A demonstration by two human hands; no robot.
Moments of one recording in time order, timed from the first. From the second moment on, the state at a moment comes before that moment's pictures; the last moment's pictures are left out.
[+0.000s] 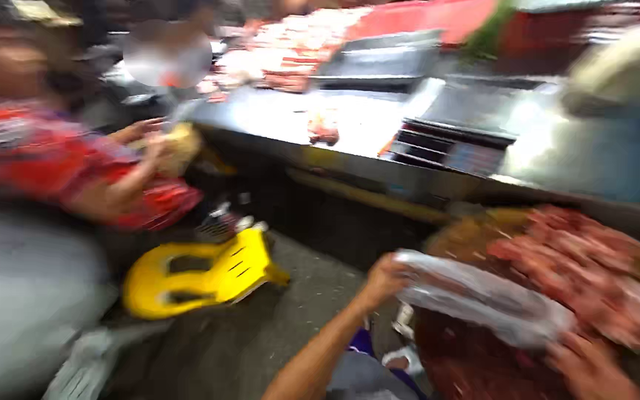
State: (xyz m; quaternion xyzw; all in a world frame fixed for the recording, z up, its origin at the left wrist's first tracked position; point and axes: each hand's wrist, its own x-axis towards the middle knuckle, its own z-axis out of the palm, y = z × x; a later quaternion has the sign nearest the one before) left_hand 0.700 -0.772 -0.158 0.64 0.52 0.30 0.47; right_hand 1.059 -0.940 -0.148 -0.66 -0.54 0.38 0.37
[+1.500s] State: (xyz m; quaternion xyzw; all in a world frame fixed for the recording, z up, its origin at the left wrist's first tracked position) left_hand 0.782 -0.789 -0.167 0.70 0.58 0.20 0.37; right_hand 1.185 -0.876 -0.140 -0.68 -0.12 0.43 0.58
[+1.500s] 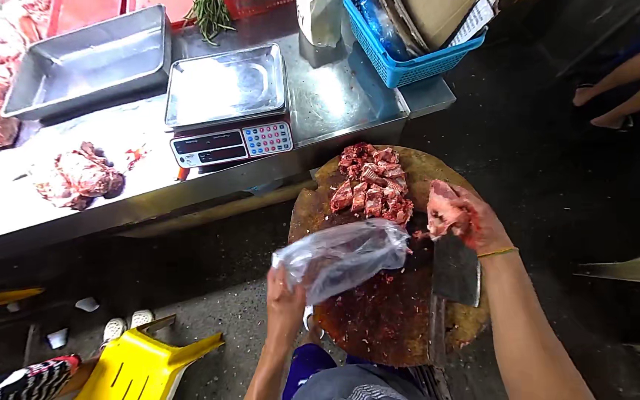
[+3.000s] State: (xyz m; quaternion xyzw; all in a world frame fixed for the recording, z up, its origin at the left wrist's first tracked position) left_hand 0.782 -0.810 -0.157 0.63 0.48 0.37 0.49; right_hand 0.911 -1.011 -0.066 -0.86 -0.27 -0.06 0.42
